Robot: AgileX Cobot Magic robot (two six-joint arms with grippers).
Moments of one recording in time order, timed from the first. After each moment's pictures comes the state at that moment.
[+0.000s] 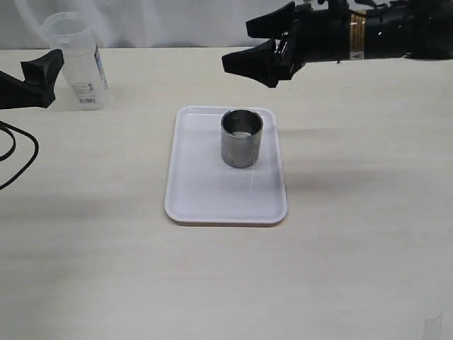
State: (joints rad) left arm -0.02 1.51 -0.45 0.28 -0.87 -0.11; right arm 0.12 1.93 -1.29 -1.57 -1.00 1.18
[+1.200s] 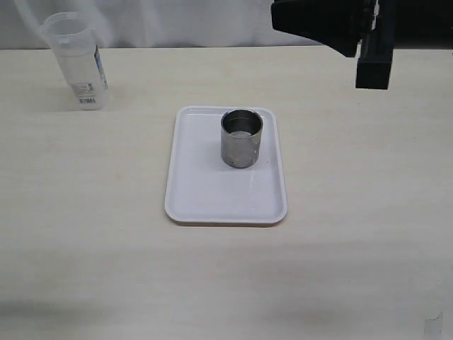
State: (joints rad) left arm -0.02 0.64 -0.28 0.27 -0.18 -0.31; right arm 0.12 1.28 -0.94 -1.65 -1.02 1.34
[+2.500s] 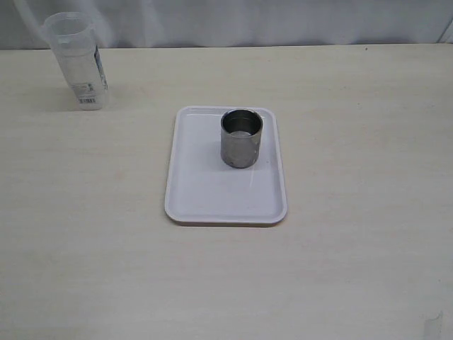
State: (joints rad) left arm -0.05 0.27 -0.28 0.27 0.03 -0.39; right arm 0.12 0.26 -0.58 -1.65 -0.47 1.48
